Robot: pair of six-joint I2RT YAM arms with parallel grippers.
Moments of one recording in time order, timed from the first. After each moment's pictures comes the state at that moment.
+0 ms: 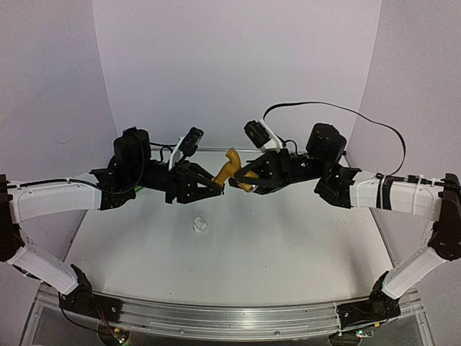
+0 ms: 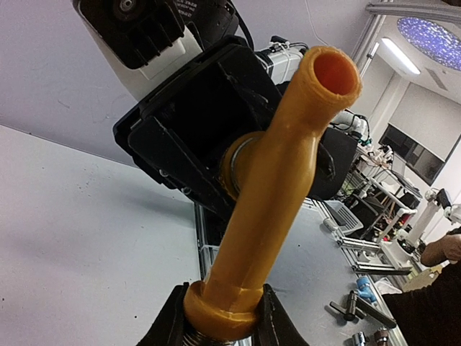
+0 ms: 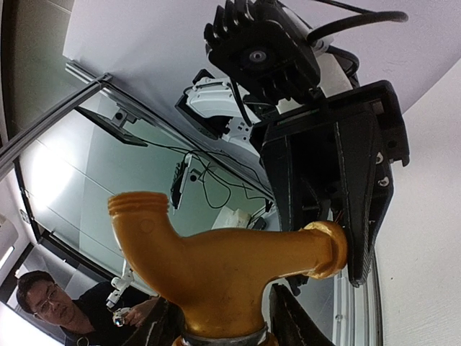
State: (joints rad) left arm -0.80 1.37 0.96 0.39 1.01 -0.36; right arm 0.80 1.51 1.09 0.58 -1.12 1.07
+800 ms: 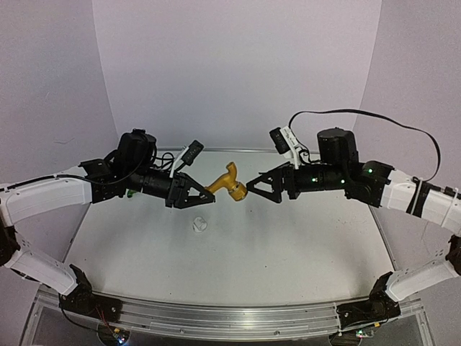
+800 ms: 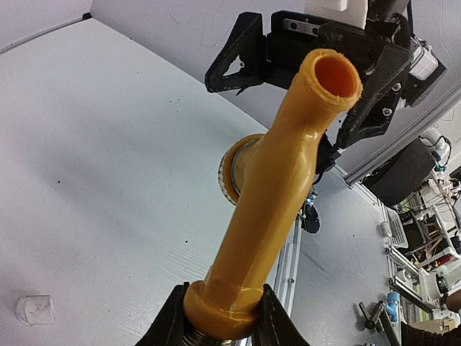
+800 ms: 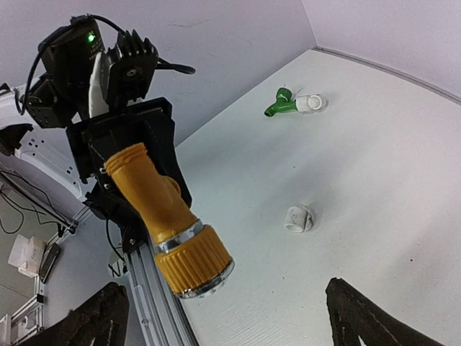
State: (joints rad) left arm -0.79 1.31 1.03 -0.17 0.69 -0.25; right arm 0.80 1.29 1.08 -0.18 -0.46 0.31
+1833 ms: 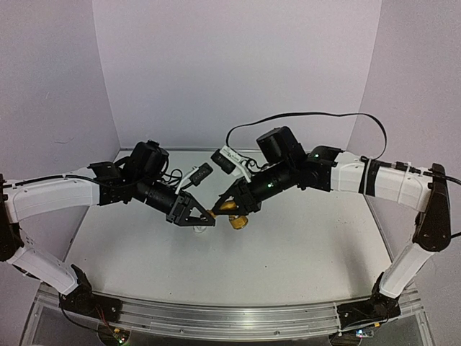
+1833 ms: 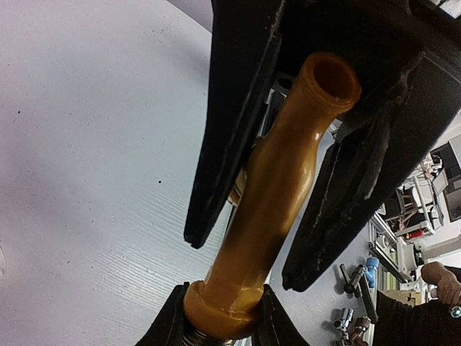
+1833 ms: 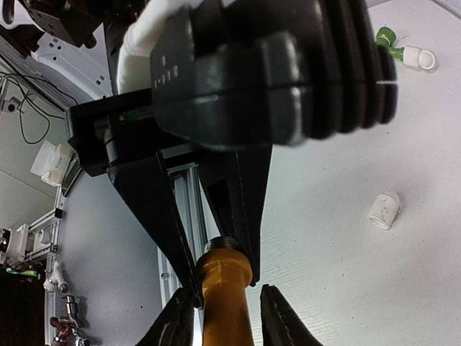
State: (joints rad) left arm -0.83 1.36 1.03 -0.33 0.75 -0.23; right arm 0.93 1.67 1.43 -0.43 -0.65 0.09
